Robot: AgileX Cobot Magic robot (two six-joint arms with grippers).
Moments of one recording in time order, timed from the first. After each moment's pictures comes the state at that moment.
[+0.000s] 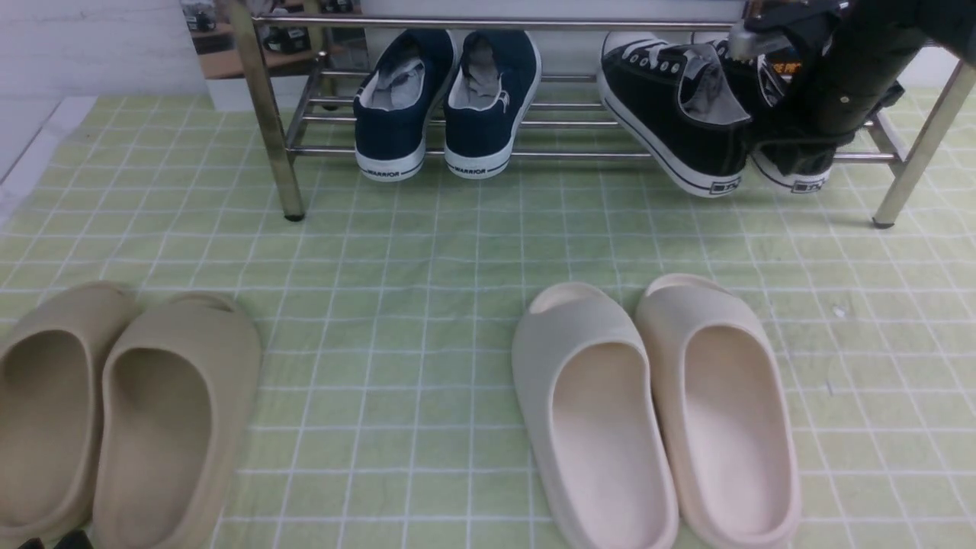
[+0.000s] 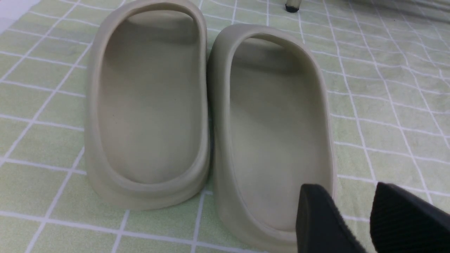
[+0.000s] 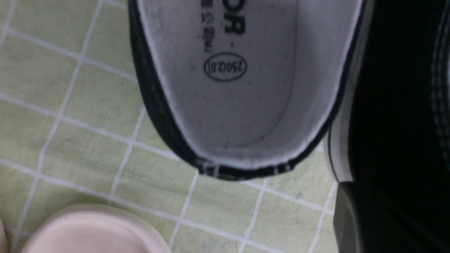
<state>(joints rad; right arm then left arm) 0.11 2.20 -2.12 0.02 1.12 -0.20 0.00 -0.01 0.03 -0.02 0.38 -0.19</state>
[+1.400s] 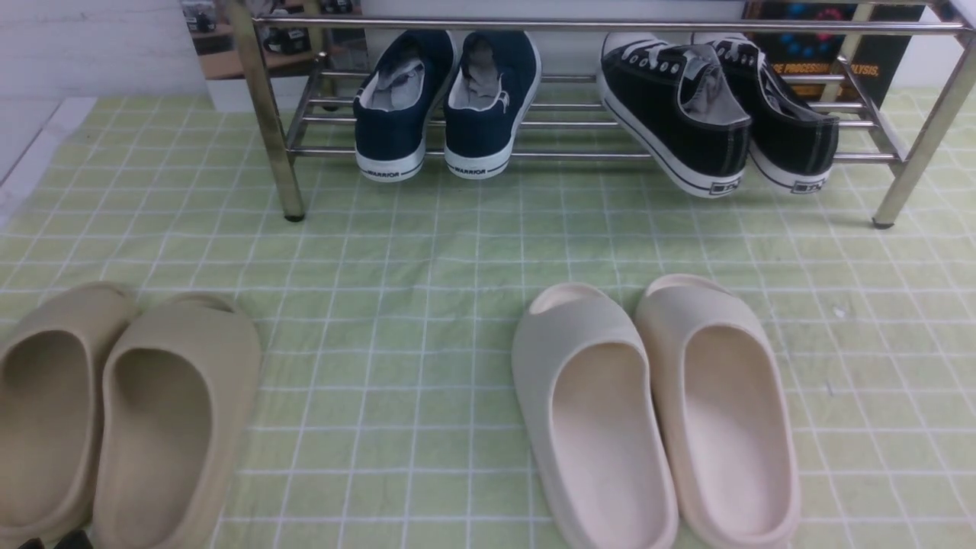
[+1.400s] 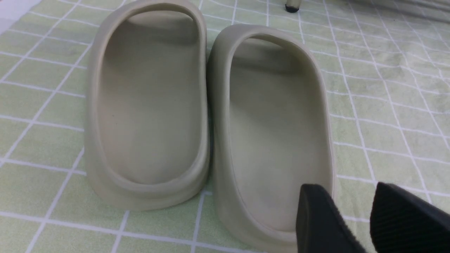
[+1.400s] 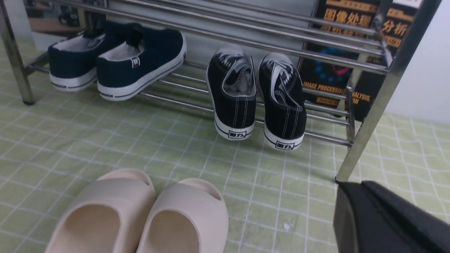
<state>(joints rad) 0.11 0.41 -0.74 0.14 0.60 -0.20 0.00 -0.01 0.03 -0.02 0.38 -0.19</state>
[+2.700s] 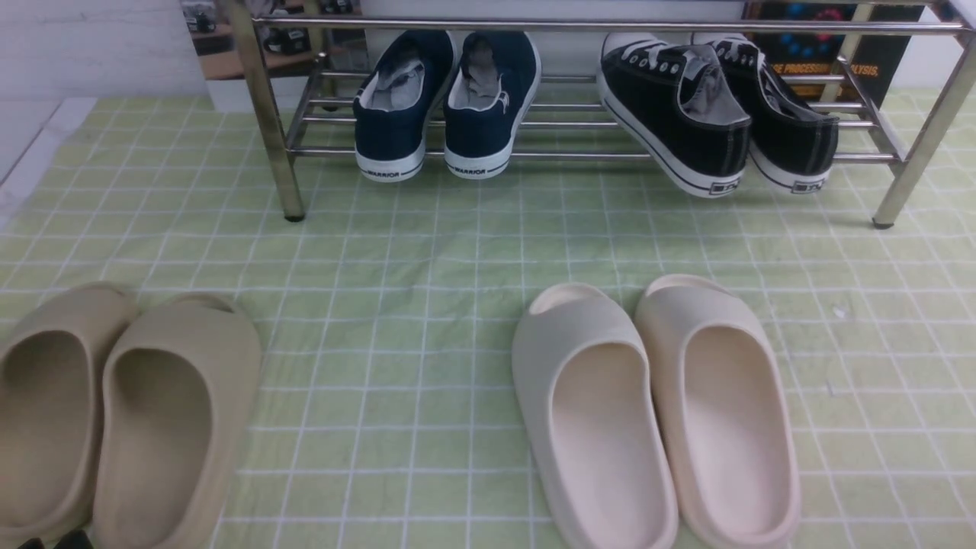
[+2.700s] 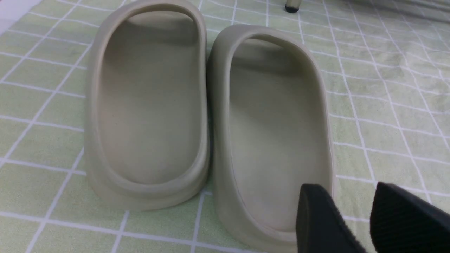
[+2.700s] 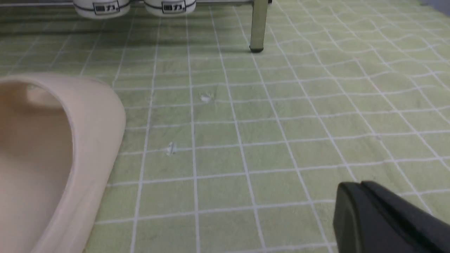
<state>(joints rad) -0.12 -0.01 0.03 -0.06 0.33 0.10 0.00 -0.01 0.03 -0.02 0.38 -0.19</state>
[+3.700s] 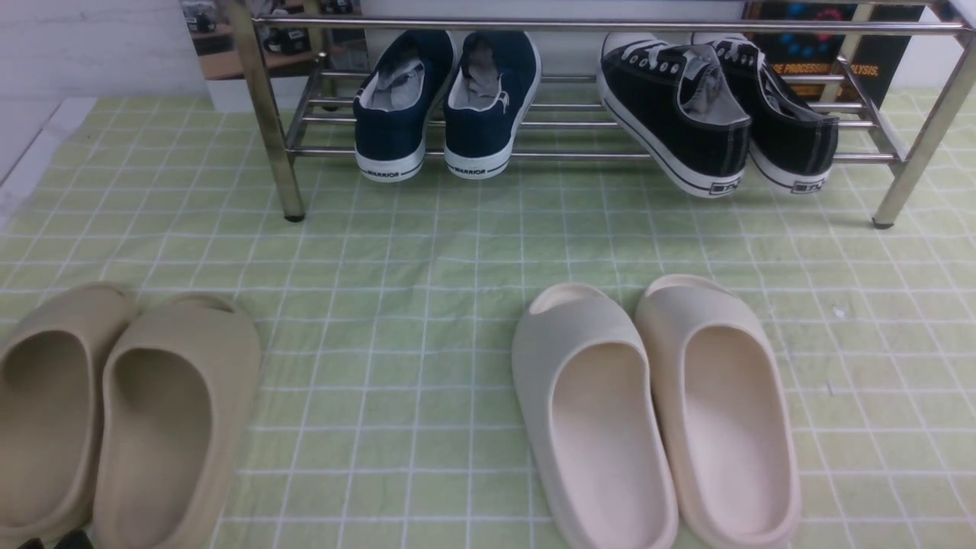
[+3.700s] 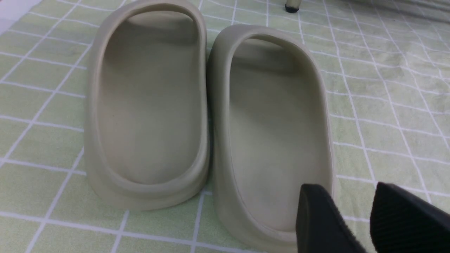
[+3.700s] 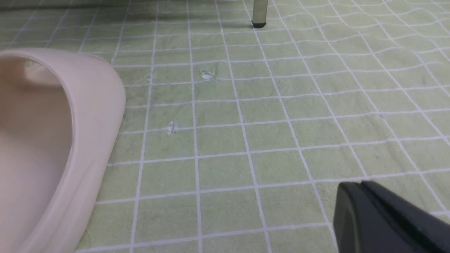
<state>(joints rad) -0.11 -0.01 0.02 -0.06 0.38 0.11 0.00 -0.01 0.03 -0.02 0.38 -0.19</state>
